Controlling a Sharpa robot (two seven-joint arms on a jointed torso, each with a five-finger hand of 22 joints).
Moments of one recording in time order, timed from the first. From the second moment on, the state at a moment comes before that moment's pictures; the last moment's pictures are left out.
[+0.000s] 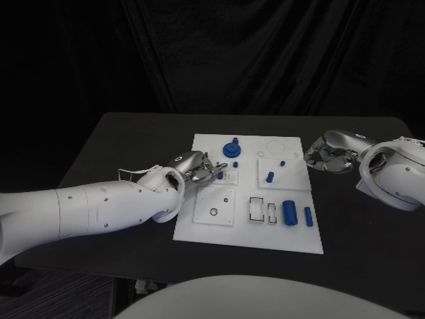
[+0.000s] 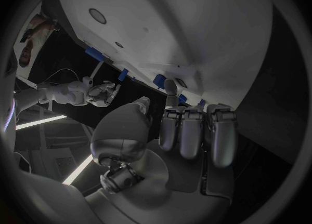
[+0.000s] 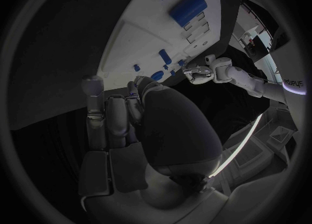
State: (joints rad) left arm 1.05 -0.70 -0.21 1.39 -1.27 -0.62 -0.21; left_hand 0.83 0.07 0.06 0.29 0.16 1.11 0.02 0.21 1.31 1.47 -0.04 1.57 1.31 1.47 -0.08 1.57 1.31 0.01 1.47 -0.08 1.57 1.31; right arm 1.32 -0.97 -0.25 1.56 -1.33 -0.25 -0.17; right_hand 1.52 -0.07 0.27 0.27 0.37 0.98 0.14 0.11 0.19 1.21 0.06 1.37 1.26 1.40 -0.01 1.28 1.26 0.13 1.25 0.10 0.73 1.31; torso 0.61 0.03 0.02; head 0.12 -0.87
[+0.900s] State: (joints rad) left arm 1.27 -0.83 -0.20 1.49 -1.23 -0.60 -0.16; left_hand 1.16 0.02 0.05 0.27 0.35 1.05 0.02 0.21 1.31 1.47 -0.05 1.57 1.31 1.47 -0.09 1.57 1.31 0.01 1.47 -0.09 1.57 1.31; right arm 1.32 -0.97 -0.25 1.56 -1.33 -0.27 -0.16; right_hand 1.52 -0.07 0.27 0.27 0.38 0.98 0.13 0.11 0.19 1.22 0.06 1.38 1.28 1.40 -0.01 1.29 1.27 0.13 1.26 0.10 0.77 1.31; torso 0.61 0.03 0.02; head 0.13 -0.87
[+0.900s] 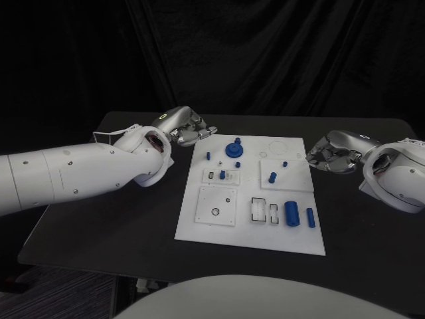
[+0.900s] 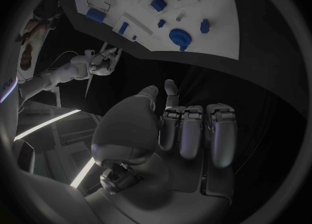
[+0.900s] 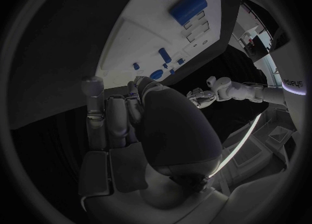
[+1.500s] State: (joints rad) left arm 1.33 -0.67 -0.21 1.20 -1.04 -0.20 -0.24; left_hand 1.22 0.04 0.06 0.29 0.21 0.98 0.05 0.20 1.31 1.47 -0.03 1.57 1.31 1.47 -0.07 1.57 1.31 0.01 1.47 -0.07 1.57 1.31; right arm 1.32 -0.97 -0.25 1.56 -1.33 -0.32 -0.12; right_hand 1.52 -0.07 0.28 0.26 0.39 0.99 0.13 0.11 0.19 1.31 0.05 1.43 1.31 1.45 -0.02 1.36 1.31 0.13 1.33 0.09 0.89 1.31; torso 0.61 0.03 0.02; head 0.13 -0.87
